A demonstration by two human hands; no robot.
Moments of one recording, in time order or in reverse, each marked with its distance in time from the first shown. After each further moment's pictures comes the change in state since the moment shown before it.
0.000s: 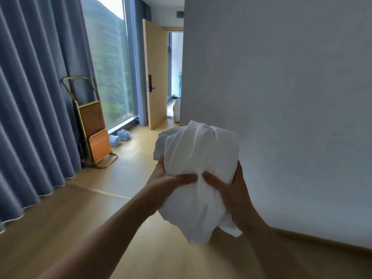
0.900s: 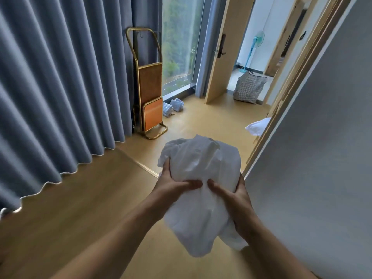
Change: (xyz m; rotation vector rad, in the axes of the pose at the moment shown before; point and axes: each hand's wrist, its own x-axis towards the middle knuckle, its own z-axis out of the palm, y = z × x) left_hand 0.297 -0.149 -0.323 -0.113 0.387 -0.310; right_hand 0.298 0.144 0.369 0.120 -0.366 0.338
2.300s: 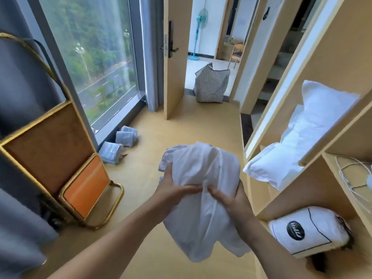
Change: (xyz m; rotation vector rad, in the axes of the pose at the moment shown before) left_hand 0.986 0.178 0.063 0.143 -0.409 -0.055; right_hand 0.920 -0.065 0.065 -0.061 0.377 0.090
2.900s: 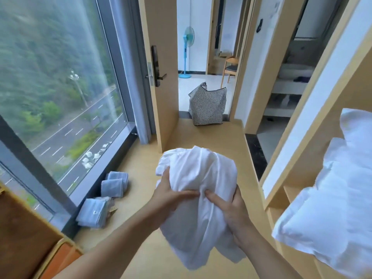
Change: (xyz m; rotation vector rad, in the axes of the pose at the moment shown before) left_hand 0.406 0.125 -0.044 0.141 0.000 0.115; right_hand 0.410 -0.072 0.076 0.139 0.055 -0.043
